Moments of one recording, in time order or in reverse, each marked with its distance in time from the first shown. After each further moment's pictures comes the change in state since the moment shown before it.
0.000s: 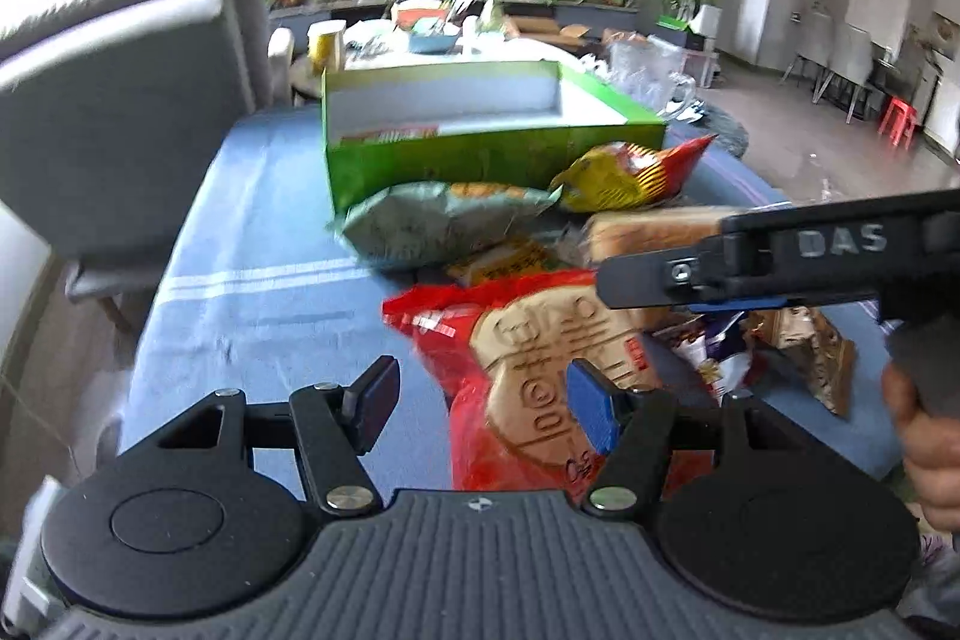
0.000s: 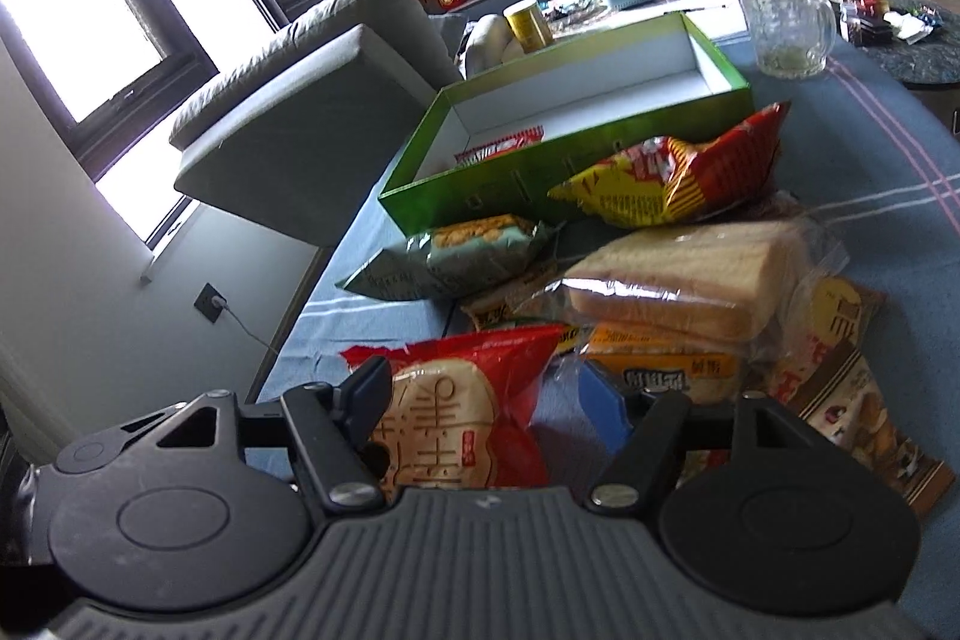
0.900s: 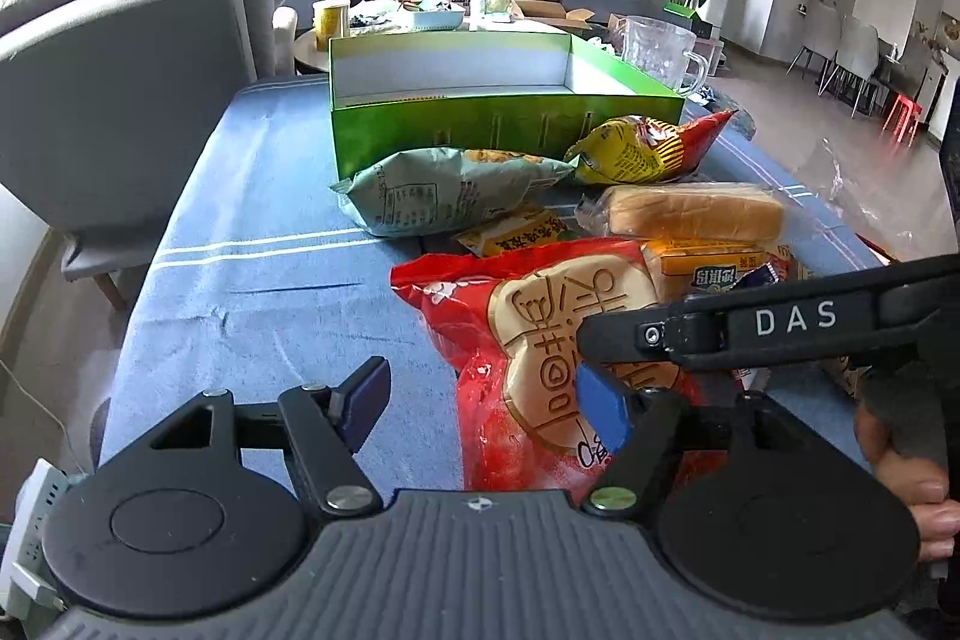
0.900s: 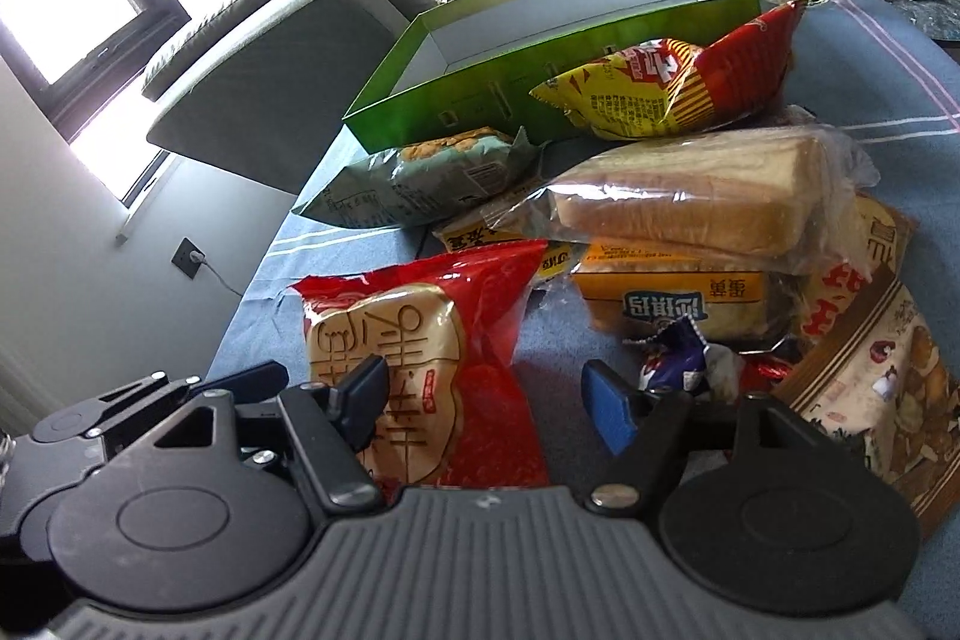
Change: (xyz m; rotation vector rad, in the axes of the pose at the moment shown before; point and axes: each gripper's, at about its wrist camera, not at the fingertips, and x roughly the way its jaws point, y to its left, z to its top) left arm 0.007 0.005 -0.008 0.001 0.022 0.005; right arm 0.024 -0.005 -0.017 0.008 0.103 -0.030
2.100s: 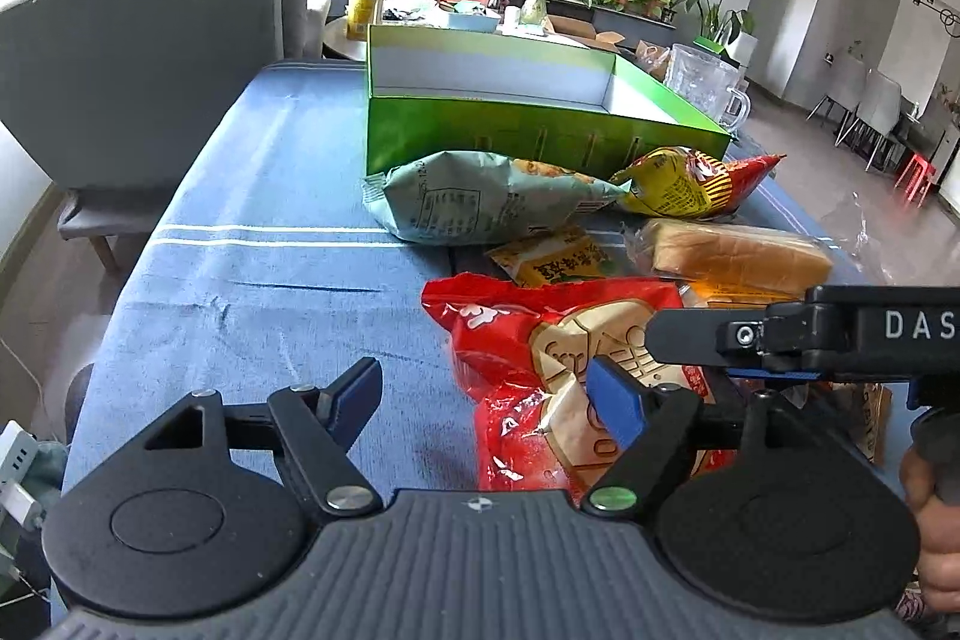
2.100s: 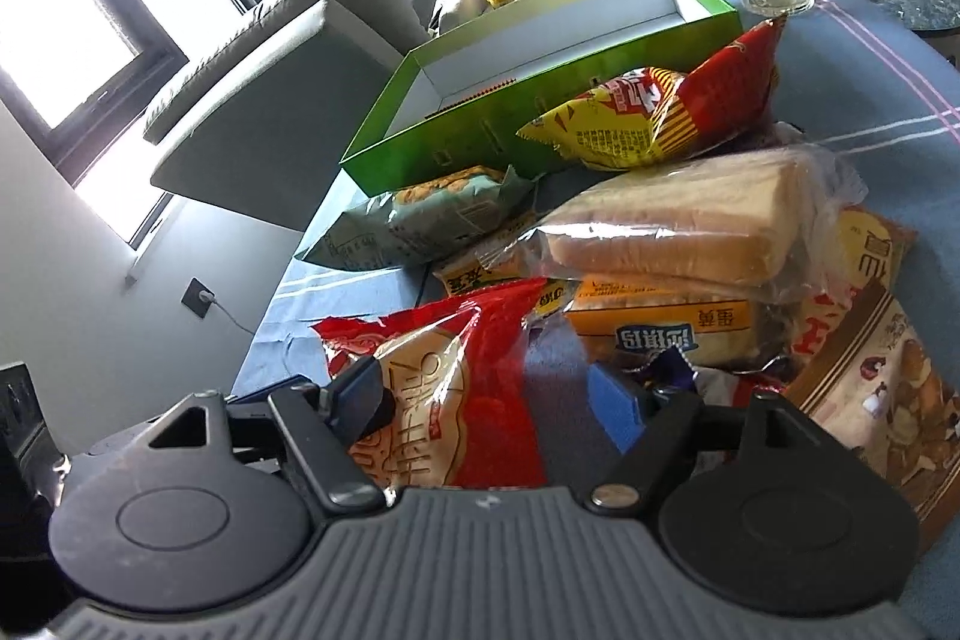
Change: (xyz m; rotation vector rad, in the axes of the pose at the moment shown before) left arm 0.022 0.017 0.004 -0.120 -0.025 -0.003; right arm -0.007 -0.004 0.009 0.055 -0.053 0.017
